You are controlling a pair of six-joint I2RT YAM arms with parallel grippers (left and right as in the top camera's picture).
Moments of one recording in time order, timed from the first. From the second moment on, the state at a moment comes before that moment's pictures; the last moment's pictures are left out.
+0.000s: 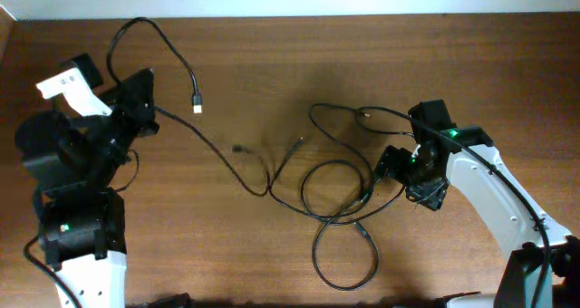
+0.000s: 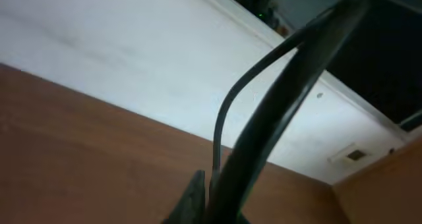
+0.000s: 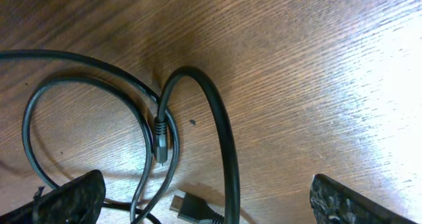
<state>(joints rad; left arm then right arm) 0.26 1.00 1.06 -0.24 0.51 -0.51 0.16 1.56 1.03 -0.95 -0.17 0.70</state>
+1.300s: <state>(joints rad) 0.57 2.36 2.13 -0.46 0.00 -0.26 0.16 1.55 1.03 -0.95 -0.16 0.70</state>
